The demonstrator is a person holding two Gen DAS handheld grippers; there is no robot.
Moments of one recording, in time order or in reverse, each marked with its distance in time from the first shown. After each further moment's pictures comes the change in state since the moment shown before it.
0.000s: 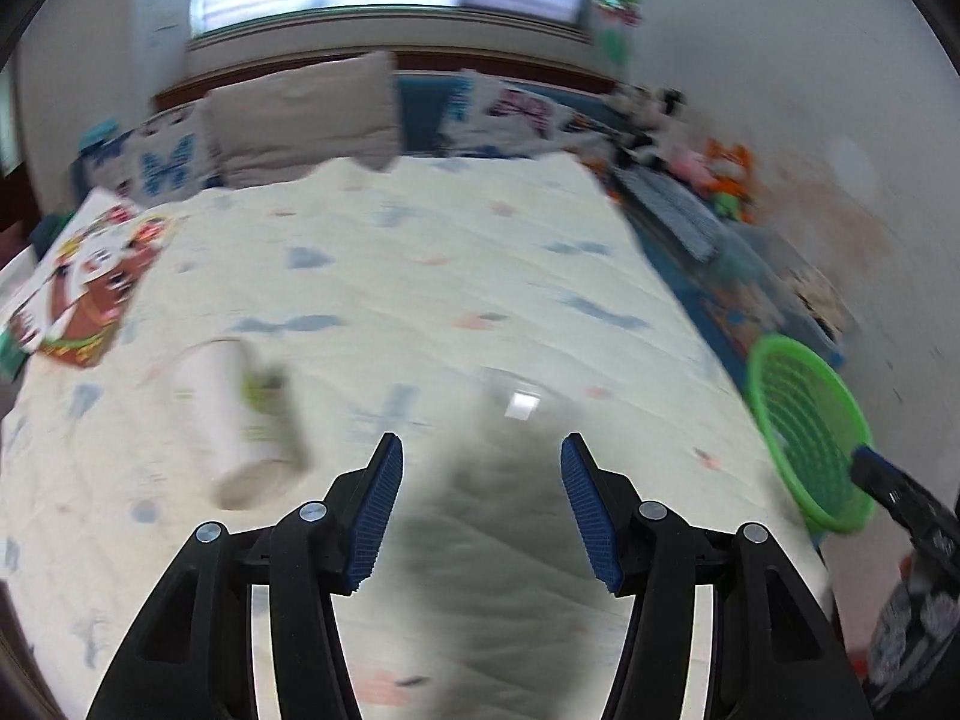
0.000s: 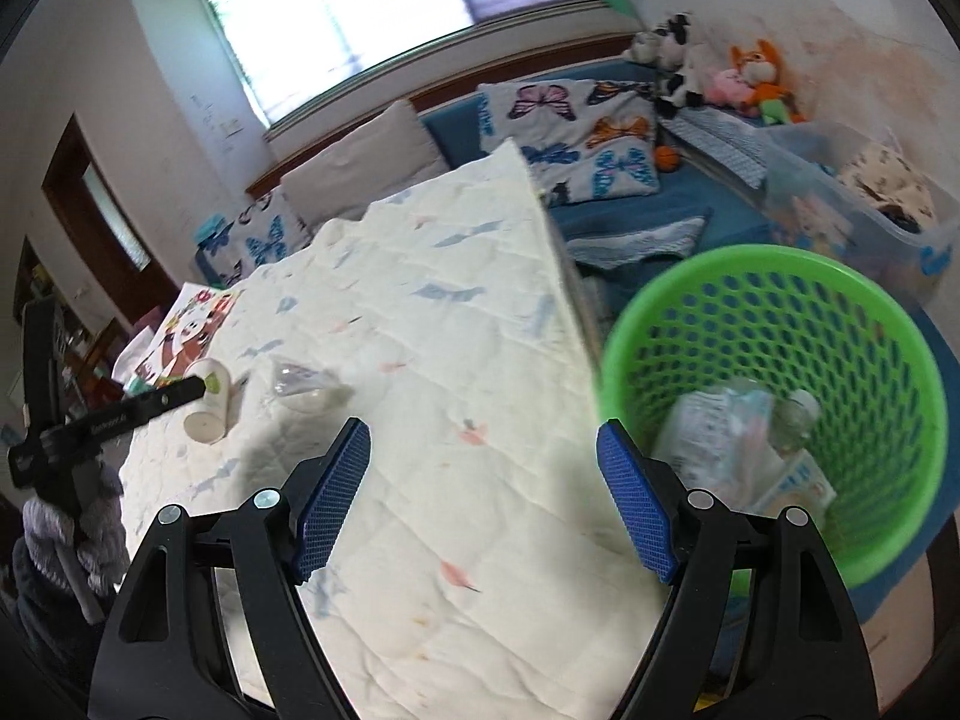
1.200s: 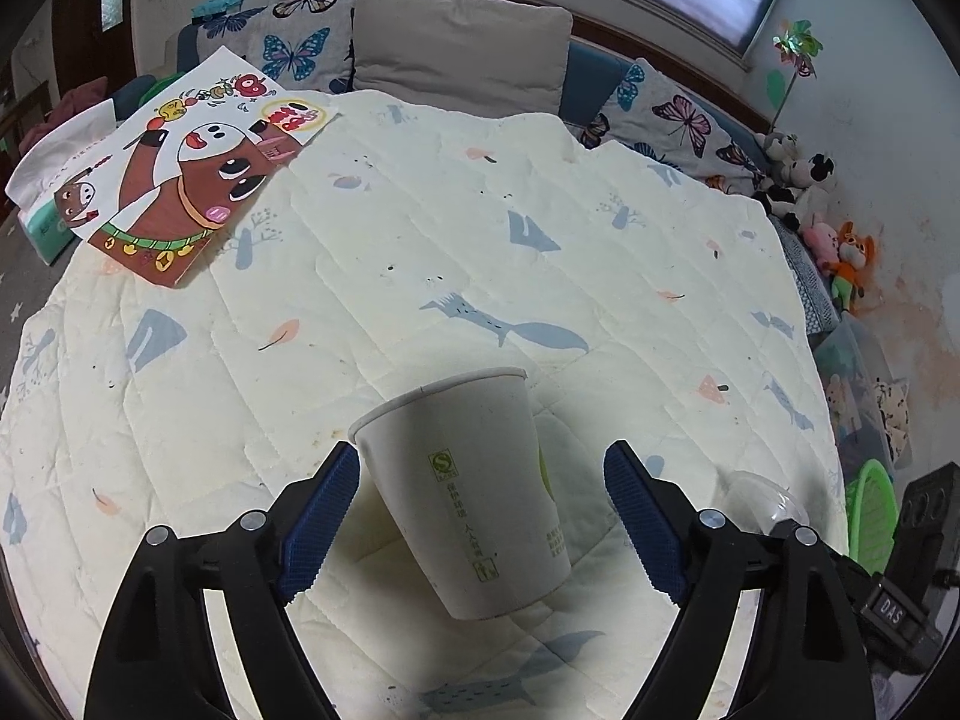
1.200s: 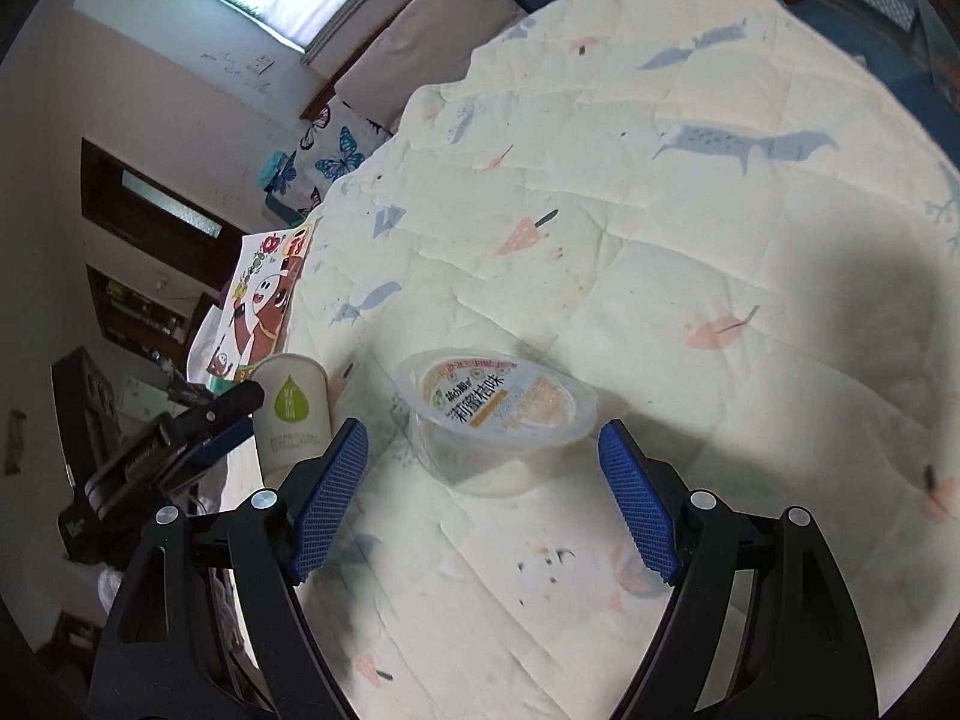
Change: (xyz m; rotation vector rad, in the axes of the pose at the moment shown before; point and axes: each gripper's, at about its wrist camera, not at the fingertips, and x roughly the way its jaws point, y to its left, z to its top) left arm 0.054 0.141 0.028 -0.286 0.112 0.092; right arm 0.189 0.104 0.023 0.195 0.325 0.283
